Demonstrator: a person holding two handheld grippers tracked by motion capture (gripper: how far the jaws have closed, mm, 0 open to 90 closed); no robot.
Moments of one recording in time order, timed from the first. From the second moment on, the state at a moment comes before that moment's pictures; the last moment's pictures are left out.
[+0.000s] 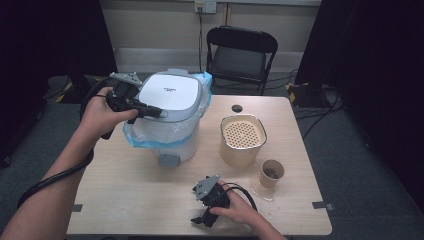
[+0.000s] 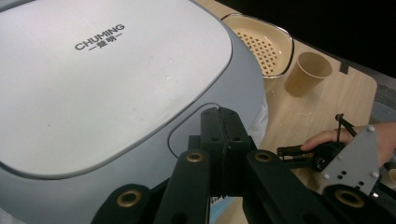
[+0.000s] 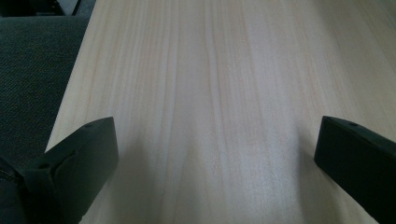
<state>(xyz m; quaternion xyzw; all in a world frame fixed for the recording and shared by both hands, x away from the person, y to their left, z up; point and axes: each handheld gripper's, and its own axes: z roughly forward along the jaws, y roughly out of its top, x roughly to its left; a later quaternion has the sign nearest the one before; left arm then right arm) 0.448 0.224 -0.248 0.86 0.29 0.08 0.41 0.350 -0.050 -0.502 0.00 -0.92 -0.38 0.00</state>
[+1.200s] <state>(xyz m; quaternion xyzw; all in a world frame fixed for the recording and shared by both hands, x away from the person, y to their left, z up) 0.439 0.229 -0.251 0.86 0.27 0.08 0.43 0.350 -0.050 -0.502 0.00 -0.92 -0.38 0.00</state>
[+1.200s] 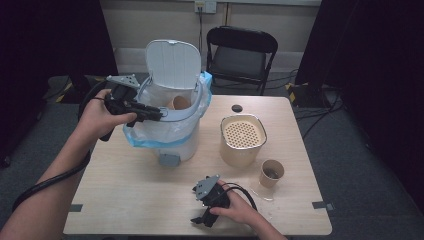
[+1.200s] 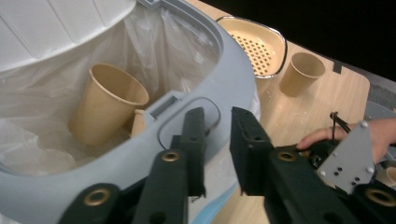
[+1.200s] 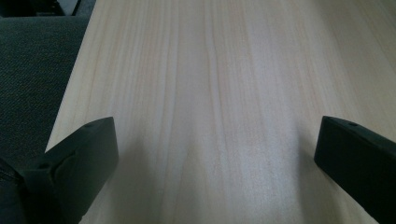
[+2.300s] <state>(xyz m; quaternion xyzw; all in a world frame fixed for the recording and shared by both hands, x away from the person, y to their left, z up) 0.409 0.244 -0.314 0.85 0.28 0.05 0.44 0.350 -0.050 -0.503 0.00 -0.92 -0.38 0.00</state>
